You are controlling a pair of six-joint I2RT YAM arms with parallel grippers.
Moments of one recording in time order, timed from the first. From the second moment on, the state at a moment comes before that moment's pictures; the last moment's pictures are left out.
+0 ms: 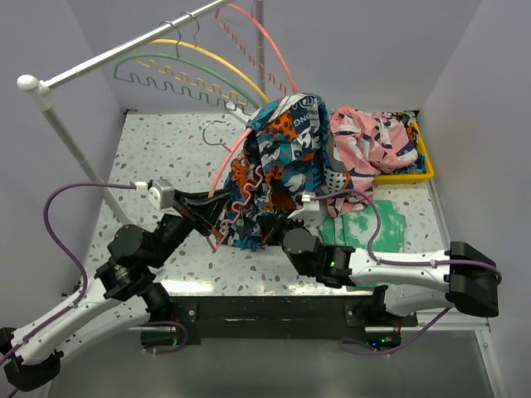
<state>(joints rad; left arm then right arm) -0.90 0.49 0.64 0.13 -0.19 -0.32 1.26 1.23 0.68 0.32 0.80 0.87</state>
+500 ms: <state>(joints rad) -0.91 0.69 0.40 0.61 -0.28 -0.48 1.61 1.29 0.86 -0.23 0.97 1.11</state>
